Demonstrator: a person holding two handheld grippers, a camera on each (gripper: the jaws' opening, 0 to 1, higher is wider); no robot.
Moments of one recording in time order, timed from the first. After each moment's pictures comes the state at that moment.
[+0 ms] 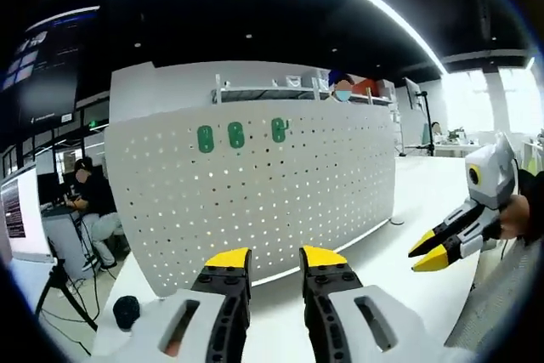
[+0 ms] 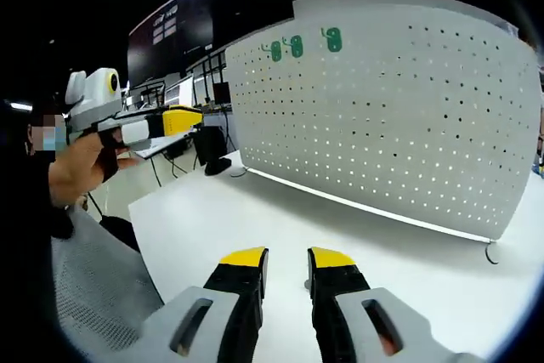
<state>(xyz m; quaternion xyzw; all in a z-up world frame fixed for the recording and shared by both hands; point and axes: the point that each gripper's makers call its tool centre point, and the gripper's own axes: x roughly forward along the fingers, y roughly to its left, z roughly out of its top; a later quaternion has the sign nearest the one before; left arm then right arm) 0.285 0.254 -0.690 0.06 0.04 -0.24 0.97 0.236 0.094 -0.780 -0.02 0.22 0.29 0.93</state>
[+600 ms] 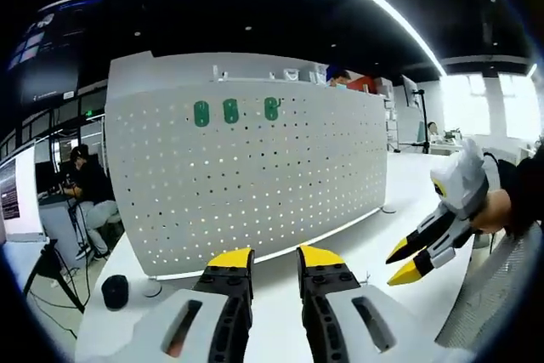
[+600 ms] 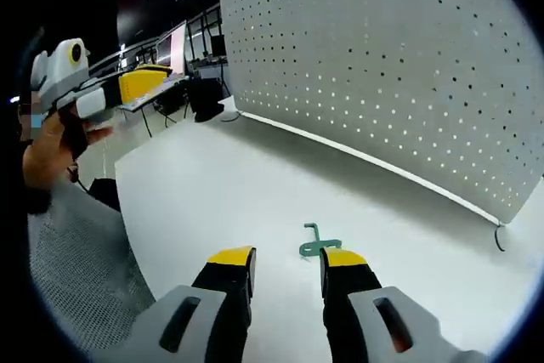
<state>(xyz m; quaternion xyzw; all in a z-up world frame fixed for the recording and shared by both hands) 0.274 0.253 -0.719 0.05 0.06 -0.25 0.96 0.247 0.093 -0.854 -0.07 0.34 0.28 0.90</state>
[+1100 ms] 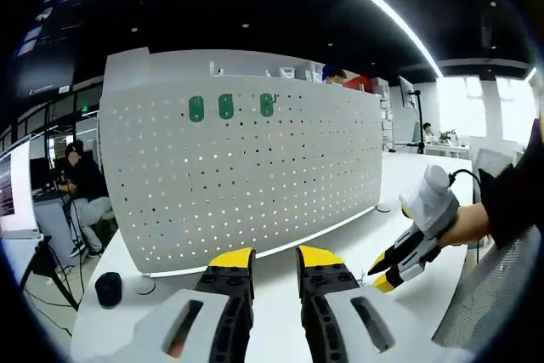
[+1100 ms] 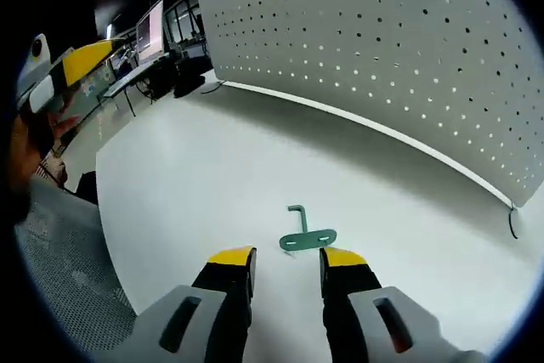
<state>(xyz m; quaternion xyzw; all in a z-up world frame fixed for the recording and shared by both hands) 0.274 0.250 -0.724 0.05 0.07 -0.27 0.96 0.270 0.088 -0.896 -0.07 0.40 0.25 0.88</state>
